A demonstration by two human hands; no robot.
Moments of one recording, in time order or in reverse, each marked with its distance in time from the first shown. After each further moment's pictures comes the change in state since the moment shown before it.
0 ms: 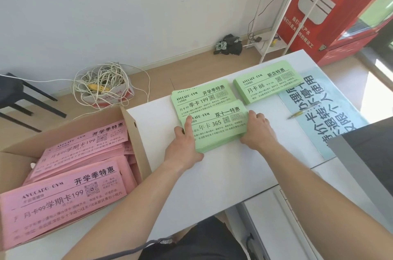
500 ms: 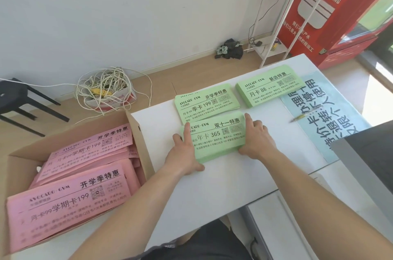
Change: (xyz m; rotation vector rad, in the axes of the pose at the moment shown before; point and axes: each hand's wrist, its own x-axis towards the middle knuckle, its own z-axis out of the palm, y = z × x) left_hand -0.006 -0.008 -0.008 0.010 -0.148 -0.071; right_hand -0.016 -0.006 0.006 -0.036 -0.076 -0.062
